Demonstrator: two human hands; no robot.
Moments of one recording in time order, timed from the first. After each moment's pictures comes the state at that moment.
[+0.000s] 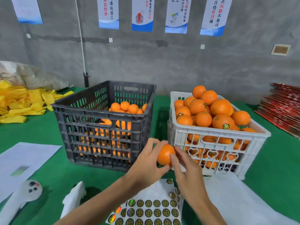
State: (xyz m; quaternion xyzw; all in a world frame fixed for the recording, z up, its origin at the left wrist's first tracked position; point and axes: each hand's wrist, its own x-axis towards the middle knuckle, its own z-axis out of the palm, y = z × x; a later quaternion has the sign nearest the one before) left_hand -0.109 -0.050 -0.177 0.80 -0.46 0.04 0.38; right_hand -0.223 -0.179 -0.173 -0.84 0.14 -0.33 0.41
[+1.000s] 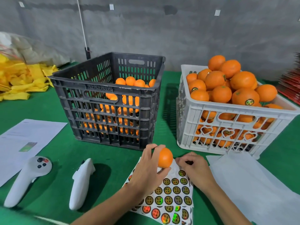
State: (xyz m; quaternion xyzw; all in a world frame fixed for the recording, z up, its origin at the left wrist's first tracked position) left_hand -0.124 -0.023 -0.274 0.84 -0.40 0.06 0.36; right_hand -0.209 -0.203 -0.257 -0.83 0.24 -0.15 0.47
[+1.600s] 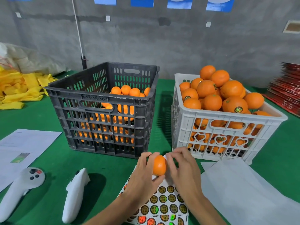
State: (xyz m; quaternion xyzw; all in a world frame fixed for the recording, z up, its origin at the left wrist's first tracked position) left_hand -0.123 -0.023 -0.273 0.83 -0.40 0.05 0.37; right_hand -0.204 -0.163 -0.234 -0.90 0.17 -0.36 0.20
